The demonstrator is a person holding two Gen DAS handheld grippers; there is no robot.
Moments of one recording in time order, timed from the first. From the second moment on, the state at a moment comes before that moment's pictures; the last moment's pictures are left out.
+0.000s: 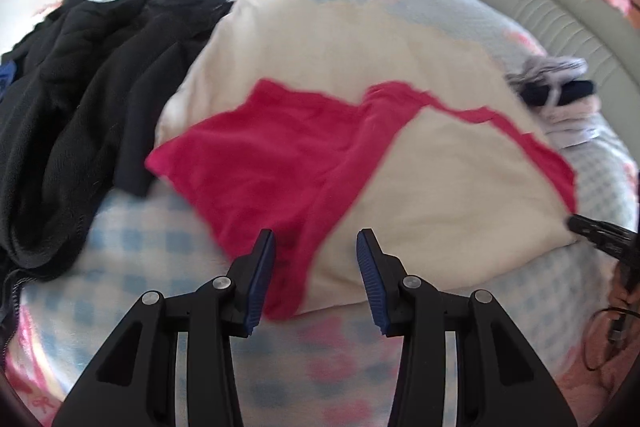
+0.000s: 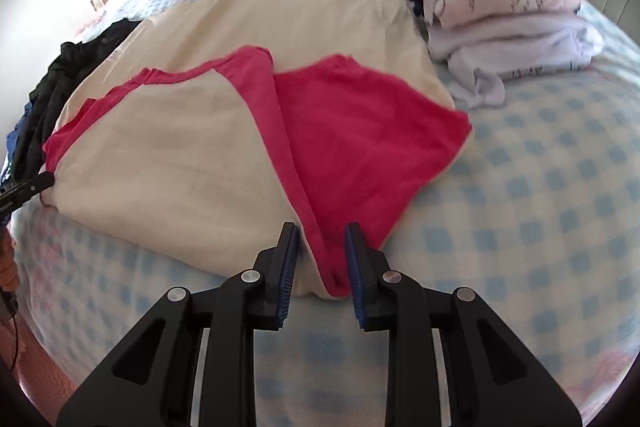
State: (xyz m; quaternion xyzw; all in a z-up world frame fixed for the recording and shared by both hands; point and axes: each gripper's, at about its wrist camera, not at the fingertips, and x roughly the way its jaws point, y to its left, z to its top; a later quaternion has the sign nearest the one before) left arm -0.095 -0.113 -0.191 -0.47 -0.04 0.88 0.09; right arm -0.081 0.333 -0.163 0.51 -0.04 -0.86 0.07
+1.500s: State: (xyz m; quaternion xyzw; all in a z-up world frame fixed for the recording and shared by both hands) left arm -0.180 -0.062 -0.184 -0.47 0.00 0.88 0.11; right arm -0.160 0.293 -0.157 0.53 -0.03 -0.84 0.10
